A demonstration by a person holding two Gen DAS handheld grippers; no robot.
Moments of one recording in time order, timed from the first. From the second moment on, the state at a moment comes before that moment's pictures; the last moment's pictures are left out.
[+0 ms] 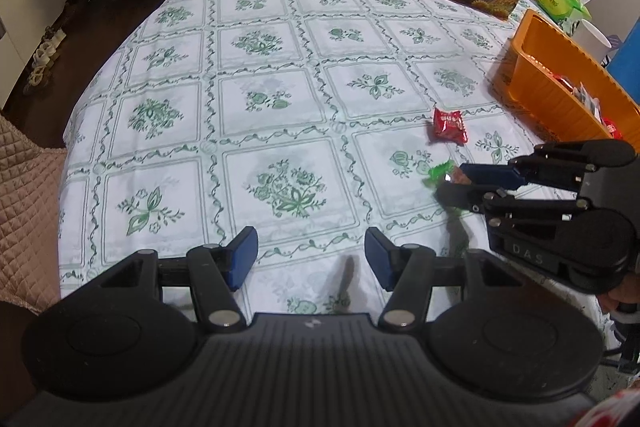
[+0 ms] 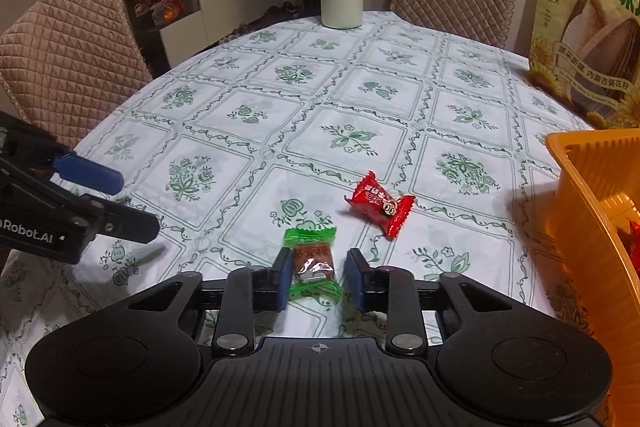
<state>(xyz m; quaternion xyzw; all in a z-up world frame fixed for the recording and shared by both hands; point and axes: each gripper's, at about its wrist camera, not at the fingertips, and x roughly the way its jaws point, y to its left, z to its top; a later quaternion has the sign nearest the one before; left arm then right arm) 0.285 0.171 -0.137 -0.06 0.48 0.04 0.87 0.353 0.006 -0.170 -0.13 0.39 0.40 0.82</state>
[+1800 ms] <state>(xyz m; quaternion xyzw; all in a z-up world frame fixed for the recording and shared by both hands) 0.391 0.067 -0.163 0.16 0.43 -0.21 0.86 0.357 -0.142 -0.154 0.07 0.46 0.19 0.87</state>
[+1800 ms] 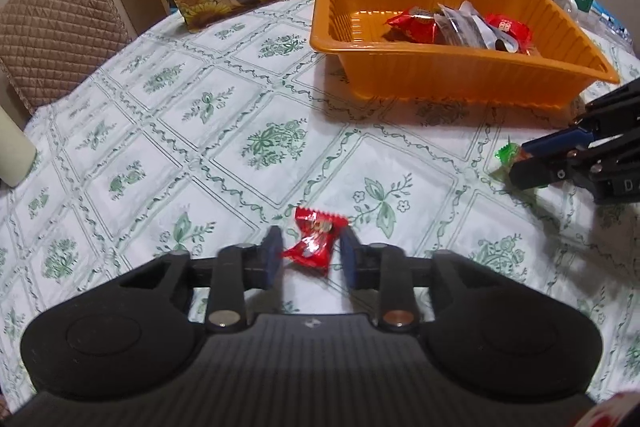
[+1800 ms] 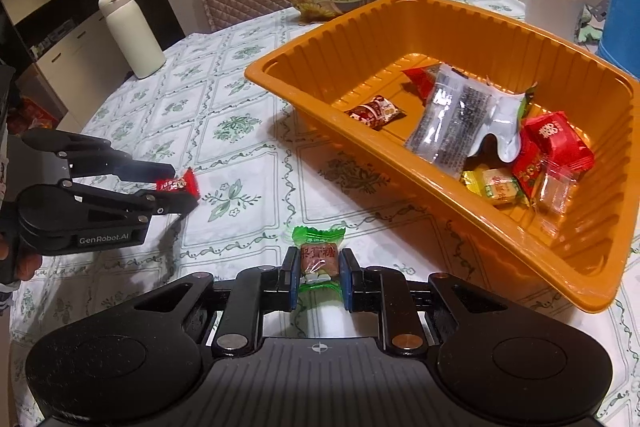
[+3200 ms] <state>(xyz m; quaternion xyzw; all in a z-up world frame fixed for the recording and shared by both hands) 0.338 0.031 -0.077 0.09 0.38 -0.18 0.90 0.324 -0.181 -0.087 0.08 0.40 0.19 0.89</state>
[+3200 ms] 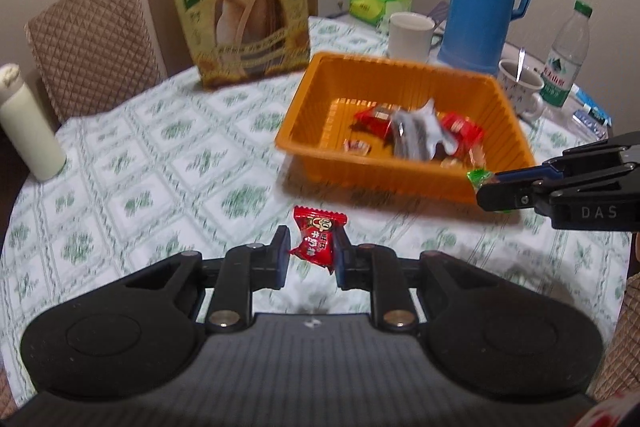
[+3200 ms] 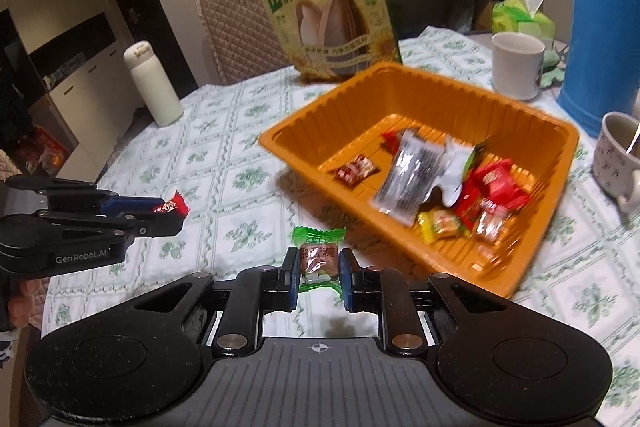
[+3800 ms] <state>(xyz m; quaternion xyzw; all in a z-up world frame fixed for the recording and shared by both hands) 0.417 -0.033 -0.061 0.10 0.34 -0.19 0.91 0.386 -0.218 -0.079 0.09 0.39 0.16 0.90</state>
